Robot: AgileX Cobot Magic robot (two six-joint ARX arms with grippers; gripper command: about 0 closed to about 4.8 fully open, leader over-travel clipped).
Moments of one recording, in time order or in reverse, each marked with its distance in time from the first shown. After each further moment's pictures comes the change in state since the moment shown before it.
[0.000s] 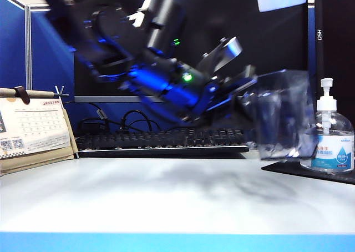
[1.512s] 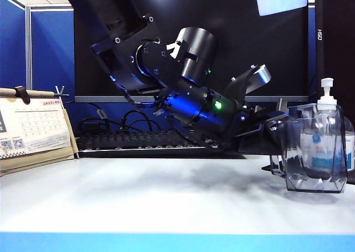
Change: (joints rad) left arm -0.048 0.182 0.143 -0.008 -0.012 0.013; right arm 0.000 0.000 0.000 -0.027 -0.021 -0.018
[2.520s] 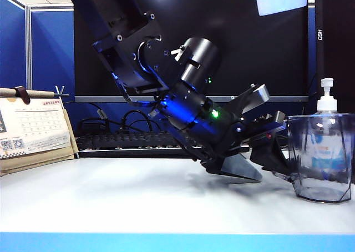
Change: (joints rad) left arm 0.000 -0.003 0.015 -0.210 0.014 -0.030; right arm 0.000 0.000 0.000 0.000 -0.005 0.000
